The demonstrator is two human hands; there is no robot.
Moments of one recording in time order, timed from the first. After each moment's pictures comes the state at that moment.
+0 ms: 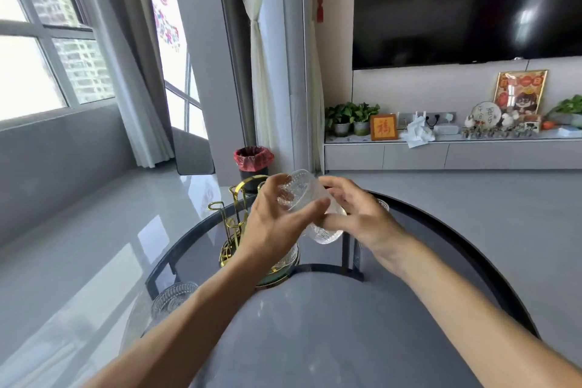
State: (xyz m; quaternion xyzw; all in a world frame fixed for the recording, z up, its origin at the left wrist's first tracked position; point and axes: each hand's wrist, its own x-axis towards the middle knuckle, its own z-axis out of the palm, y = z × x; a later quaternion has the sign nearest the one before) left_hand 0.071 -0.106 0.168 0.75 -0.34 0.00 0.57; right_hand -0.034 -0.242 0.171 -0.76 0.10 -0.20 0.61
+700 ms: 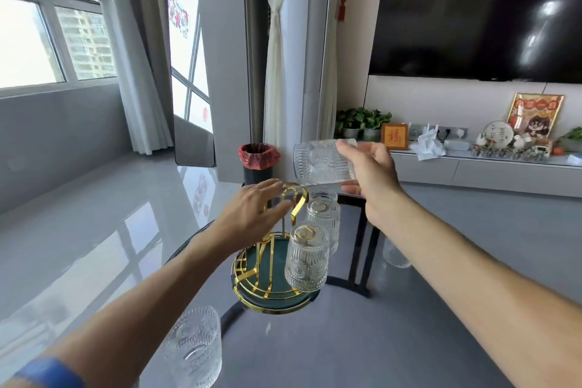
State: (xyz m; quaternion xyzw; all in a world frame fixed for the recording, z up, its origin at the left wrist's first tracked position) left_hand 0.212 -0.071 0.162 0.81 -0.47 0.04 0.34; right_hand 0.103 -0.243 0.213 -0.63 0.27 -0.37 0.63
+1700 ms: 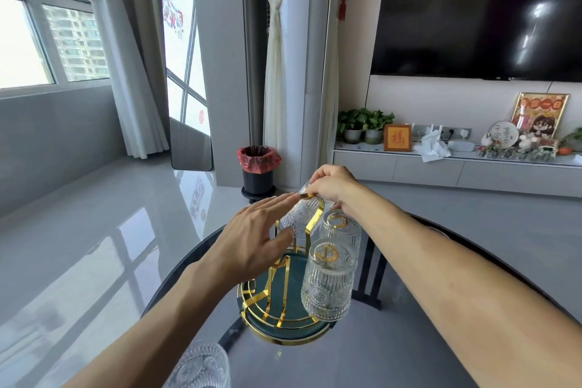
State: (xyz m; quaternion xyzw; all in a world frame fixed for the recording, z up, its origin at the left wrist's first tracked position) left_hand 0.240 -0.064 0.140 0.78 -0.53 0.05 0.33; right_hand 0.216 -0.263 0.173 -0.82 0.30 -0.17 0.46
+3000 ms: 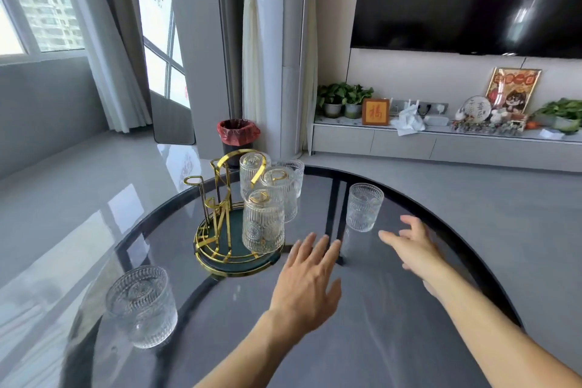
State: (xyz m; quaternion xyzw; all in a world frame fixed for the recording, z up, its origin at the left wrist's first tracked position) left_hand 0.052 -0.157 0.018 0.83 -0.53 0.08 0.16; right_hand -0.045 -0.362 0.047 -0.73 0.45 -0.20 0.47
